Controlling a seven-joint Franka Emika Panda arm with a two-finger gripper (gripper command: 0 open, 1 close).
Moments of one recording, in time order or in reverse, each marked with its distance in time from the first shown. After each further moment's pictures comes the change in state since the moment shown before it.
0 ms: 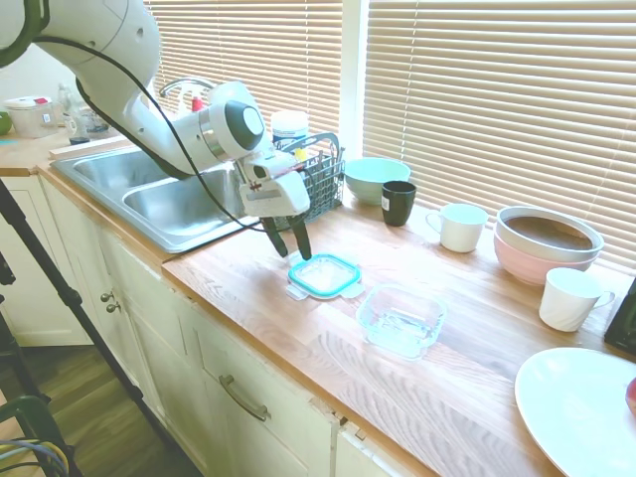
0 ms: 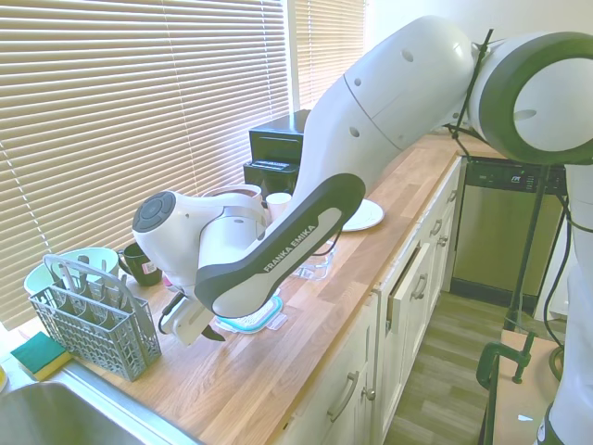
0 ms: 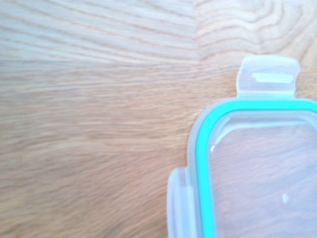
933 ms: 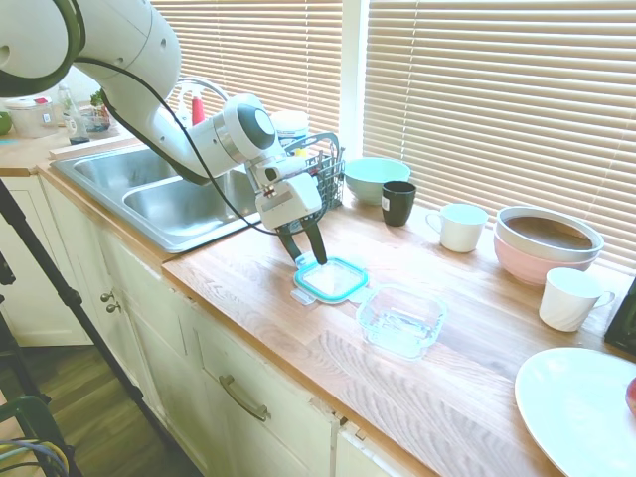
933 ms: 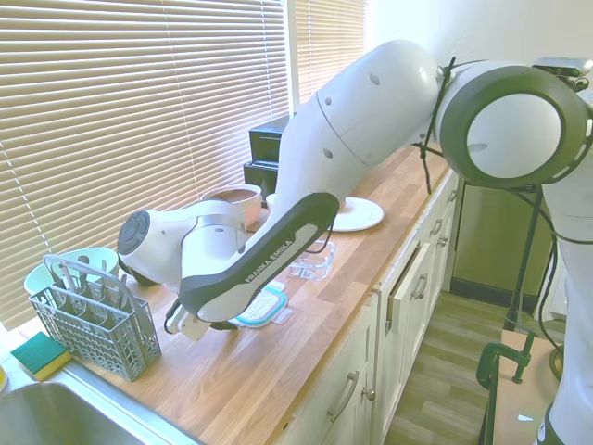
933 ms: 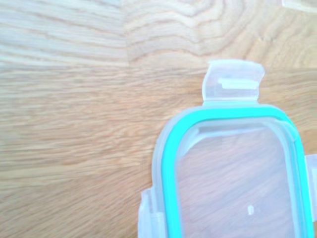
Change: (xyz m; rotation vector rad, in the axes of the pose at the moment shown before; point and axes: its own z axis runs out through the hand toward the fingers) arm 0.007 -0.012 0.020 -0.180 0.099 -0.009
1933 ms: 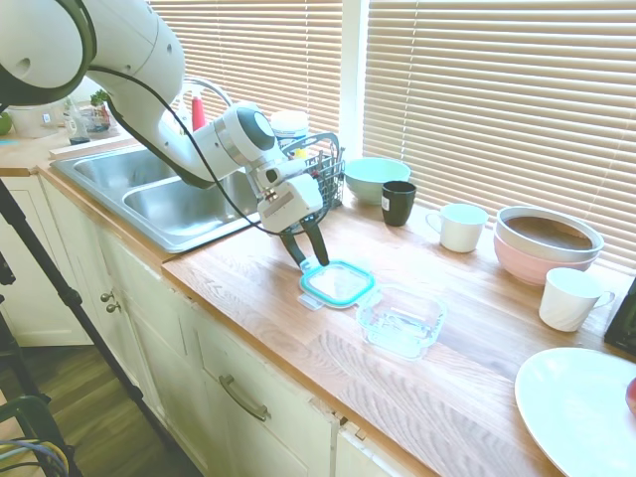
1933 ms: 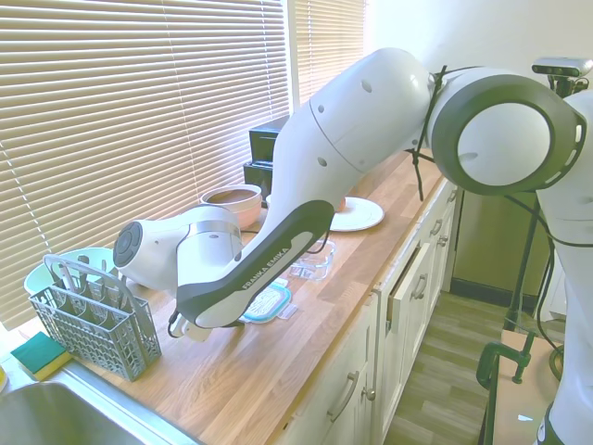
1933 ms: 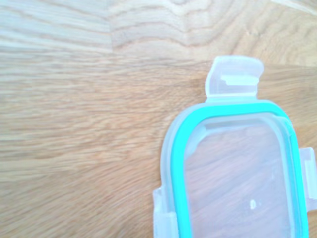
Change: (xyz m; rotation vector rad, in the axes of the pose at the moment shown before) arm -0.004 -0.003 0.010 -0.064 0.049 -0.032
